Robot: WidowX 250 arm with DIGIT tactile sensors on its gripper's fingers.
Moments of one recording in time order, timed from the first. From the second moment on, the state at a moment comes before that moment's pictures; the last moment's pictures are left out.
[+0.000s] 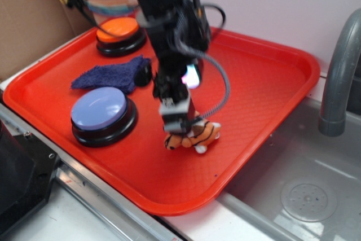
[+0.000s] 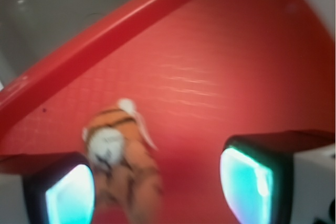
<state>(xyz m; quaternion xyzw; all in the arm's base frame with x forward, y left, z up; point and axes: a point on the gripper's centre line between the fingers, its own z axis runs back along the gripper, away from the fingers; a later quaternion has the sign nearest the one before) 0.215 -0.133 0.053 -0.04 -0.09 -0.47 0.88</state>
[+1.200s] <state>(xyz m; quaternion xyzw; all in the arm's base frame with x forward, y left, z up) 0.197 -0.112 0.028 -0.02 0.00 -0.38 0.93</state>
